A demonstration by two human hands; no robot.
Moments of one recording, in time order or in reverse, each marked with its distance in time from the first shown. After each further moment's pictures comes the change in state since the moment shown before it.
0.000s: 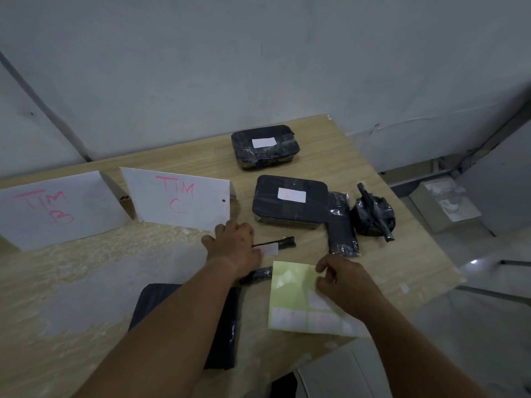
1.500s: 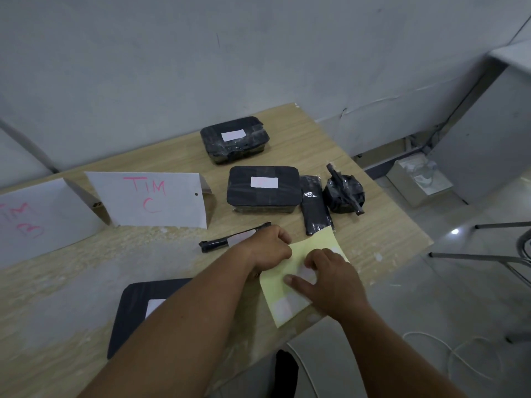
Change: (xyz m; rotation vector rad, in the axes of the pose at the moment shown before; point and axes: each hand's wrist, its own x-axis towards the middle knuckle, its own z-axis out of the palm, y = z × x) left_hand -0.028 0.081 0.004 -0.717 -0.500 0.063; right_hand -0.042 0.015 0.032 -0.165 0.298 -0.070
